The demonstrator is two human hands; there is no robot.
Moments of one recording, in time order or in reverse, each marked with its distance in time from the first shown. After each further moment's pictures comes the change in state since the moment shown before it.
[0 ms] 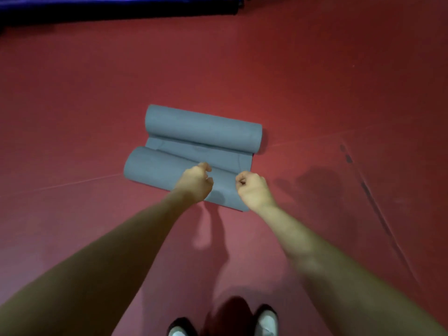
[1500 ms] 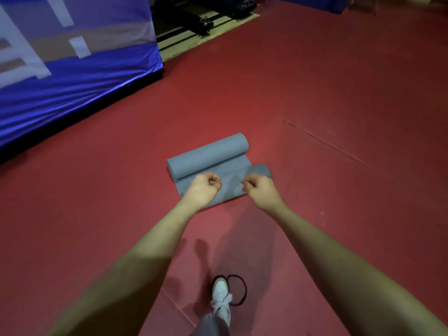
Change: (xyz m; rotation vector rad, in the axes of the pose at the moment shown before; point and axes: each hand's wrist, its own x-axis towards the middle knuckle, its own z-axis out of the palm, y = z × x) left_hand -0.193 -0.185 -0.409 -0.100 -0.313 0.486; right_hand -0.270 -0.421 0.133 0.312 0.519 0.226
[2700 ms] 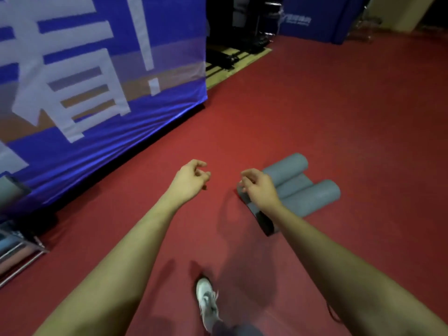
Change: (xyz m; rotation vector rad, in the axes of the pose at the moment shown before) left_hand -0.001 -0.221 -0.541 0.068 0.038 0.195; right_hand 0.017 -0.422 0.372 0.332 0.206 -0.089
